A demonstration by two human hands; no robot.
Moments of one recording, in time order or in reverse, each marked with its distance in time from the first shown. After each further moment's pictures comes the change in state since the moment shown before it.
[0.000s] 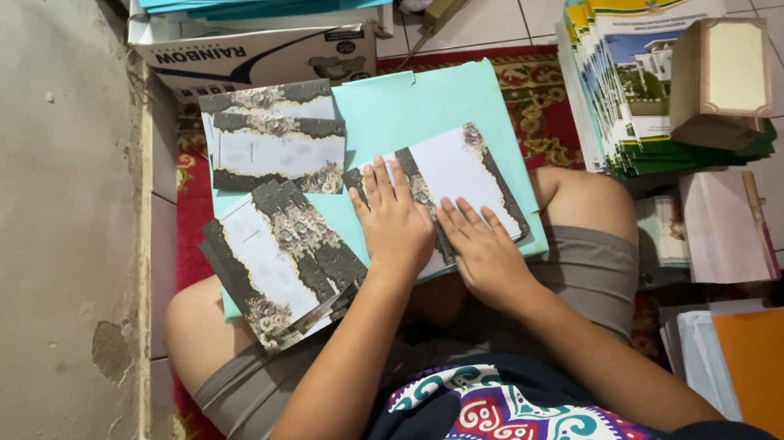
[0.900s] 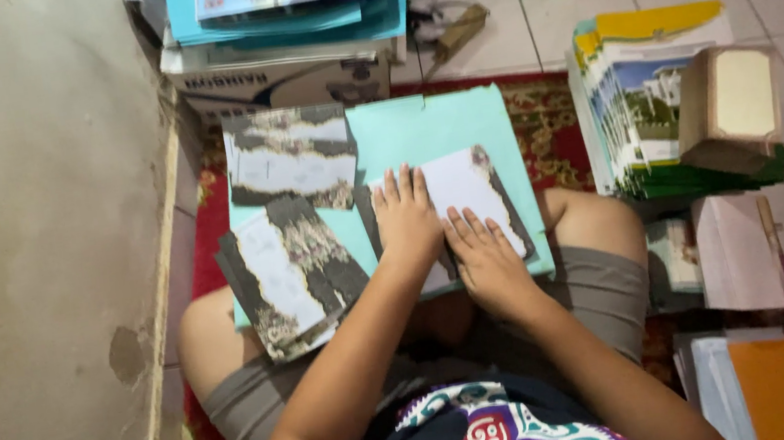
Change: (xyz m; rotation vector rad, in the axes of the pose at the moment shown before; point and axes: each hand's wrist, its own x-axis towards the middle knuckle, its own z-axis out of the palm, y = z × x) left_hand 0.033 -0.005 0.034 0.153 -0.201 0.075; right_hand 0.013 0.003 -0.009 0.000 -0.073 0.044
